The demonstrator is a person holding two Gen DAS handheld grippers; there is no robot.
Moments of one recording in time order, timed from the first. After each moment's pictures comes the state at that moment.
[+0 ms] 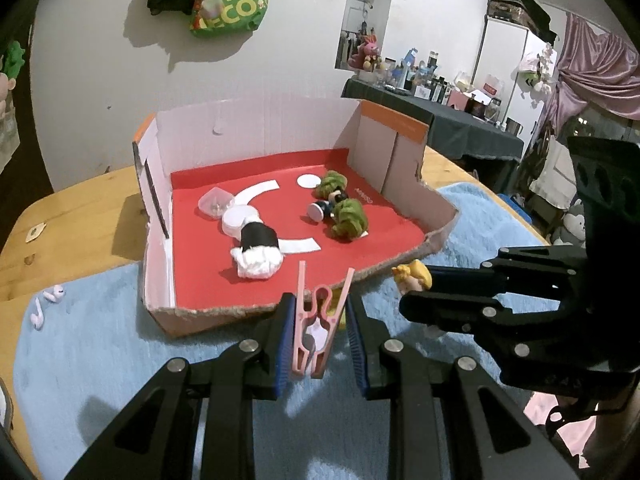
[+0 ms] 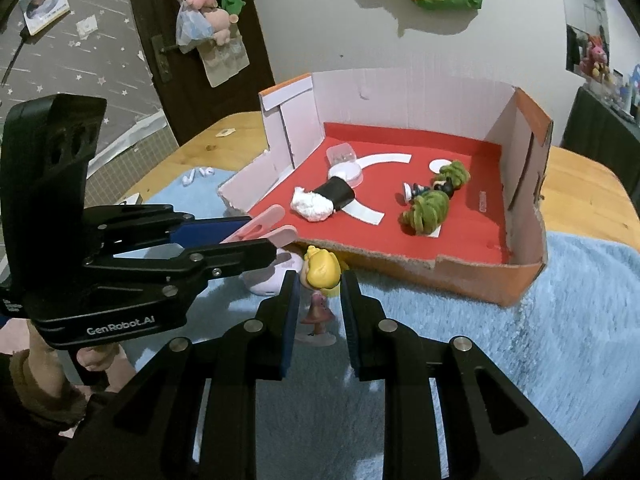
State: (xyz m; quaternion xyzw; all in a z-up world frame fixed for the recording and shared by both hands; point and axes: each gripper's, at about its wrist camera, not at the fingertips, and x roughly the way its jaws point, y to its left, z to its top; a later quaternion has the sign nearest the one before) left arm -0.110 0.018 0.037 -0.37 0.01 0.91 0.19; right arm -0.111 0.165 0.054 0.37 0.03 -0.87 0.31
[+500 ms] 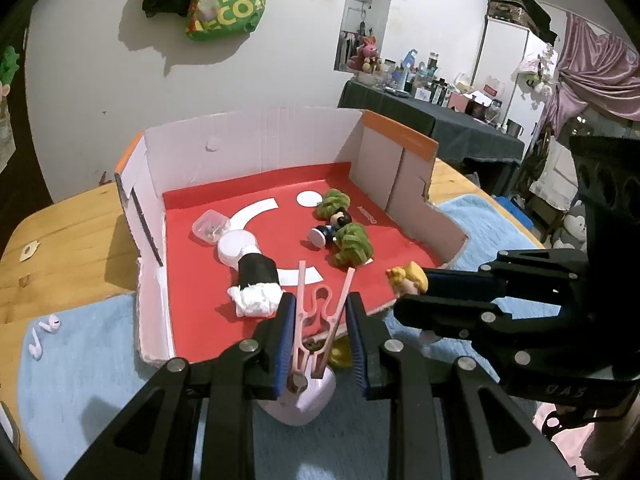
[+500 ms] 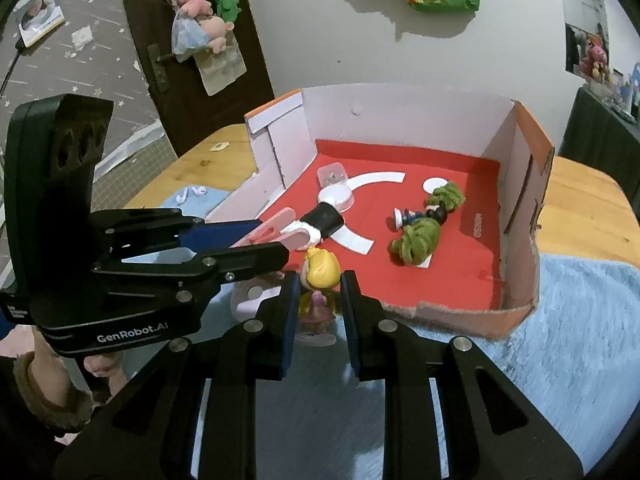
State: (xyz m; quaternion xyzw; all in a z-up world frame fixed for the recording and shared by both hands) left arm -0.137 0.024 0.045 -0.37 0.01 0.91 0.19; right arm -0.135 0.168 0.066 0.37 0.02 -0.88 0.31
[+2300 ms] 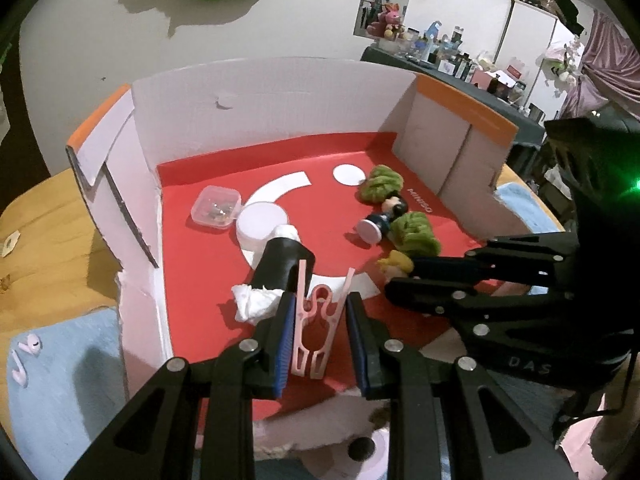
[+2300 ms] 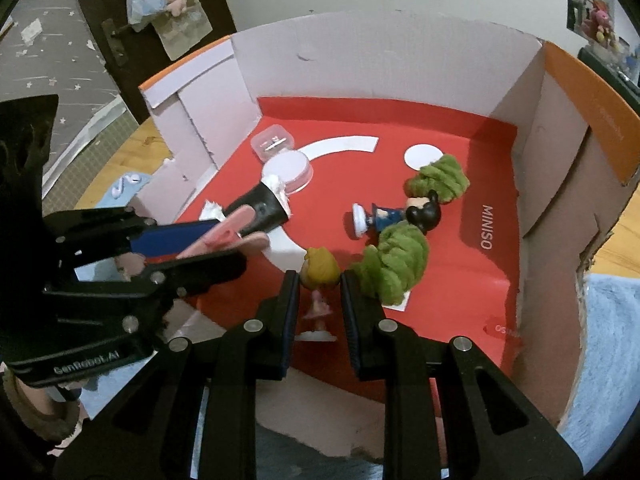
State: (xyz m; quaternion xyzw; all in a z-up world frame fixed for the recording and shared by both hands) left arm -0.204 0.013 0.009 -0.43 0.01 0.88 0.17; right arm -0.222 0.155 0.020 0.46 0.03 -0.84 0.27
